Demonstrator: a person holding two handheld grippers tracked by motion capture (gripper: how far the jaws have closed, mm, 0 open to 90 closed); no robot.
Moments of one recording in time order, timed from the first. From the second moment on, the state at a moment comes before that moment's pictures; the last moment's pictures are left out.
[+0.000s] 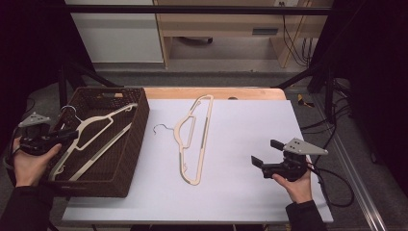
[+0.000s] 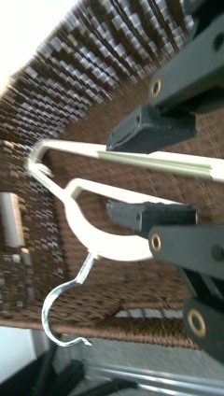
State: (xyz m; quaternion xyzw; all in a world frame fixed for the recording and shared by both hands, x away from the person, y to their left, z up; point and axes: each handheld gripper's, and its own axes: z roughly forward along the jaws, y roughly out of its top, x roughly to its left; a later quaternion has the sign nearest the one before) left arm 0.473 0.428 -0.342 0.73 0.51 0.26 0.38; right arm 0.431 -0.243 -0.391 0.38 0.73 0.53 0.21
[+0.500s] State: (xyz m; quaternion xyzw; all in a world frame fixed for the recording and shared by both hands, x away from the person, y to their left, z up) left arm 0.436 0.353 -0.325 0.69 0.44 0.26 0.51; right arm 0.428 -0.247 -0.388 0.38 0.72 0.53 0.21
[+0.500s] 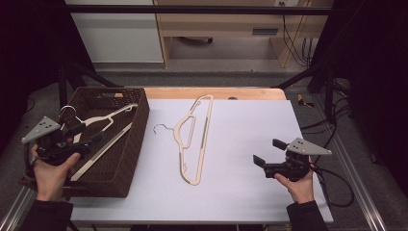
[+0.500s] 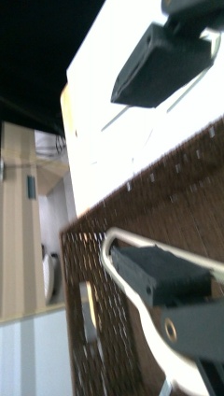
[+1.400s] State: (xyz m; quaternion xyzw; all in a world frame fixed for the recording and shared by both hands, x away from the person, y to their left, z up) left arm 0.438 0.202 -0.370 0.75 0.38 0.20 0.50; right arm 0.428 -0.247 -0.389 0.38 0.72 0.53 0.21
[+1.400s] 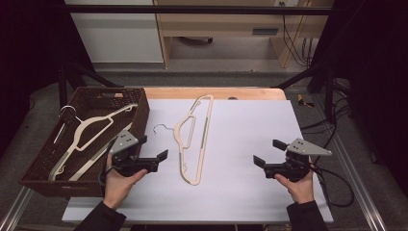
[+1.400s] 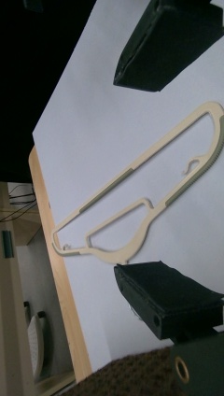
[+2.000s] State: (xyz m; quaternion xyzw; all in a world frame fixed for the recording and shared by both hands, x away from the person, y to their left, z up) left arm 0.486 0.160 -0.436 0.77 0.44 0.18 0.43; right arm 0.428 -0.248 -0.390 0.38 0.72 0.53 0.21
